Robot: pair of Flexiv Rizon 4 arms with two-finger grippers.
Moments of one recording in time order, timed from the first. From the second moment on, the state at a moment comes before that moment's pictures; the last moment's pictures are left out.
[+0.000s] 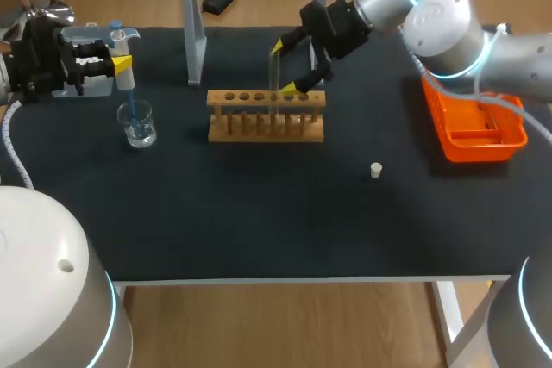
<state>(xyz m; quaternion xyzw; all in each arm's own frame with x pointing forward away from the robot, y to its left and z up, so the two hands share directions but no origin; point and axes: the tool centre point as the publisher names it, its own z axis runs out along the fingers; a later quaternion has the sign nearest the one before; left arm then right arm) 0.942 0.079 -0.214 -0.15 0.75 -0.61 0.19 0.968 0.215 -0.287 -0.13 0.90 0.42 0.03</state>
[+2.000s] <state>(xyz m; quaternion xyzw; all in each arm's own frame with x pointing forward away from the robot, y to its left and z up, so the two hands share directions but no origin) 0.943 0.078 -0.211 -0.14 0.75 -0.61 0.19 0.973 0.225 -0.299 -0.10 0.89 0.44 0.02</state>
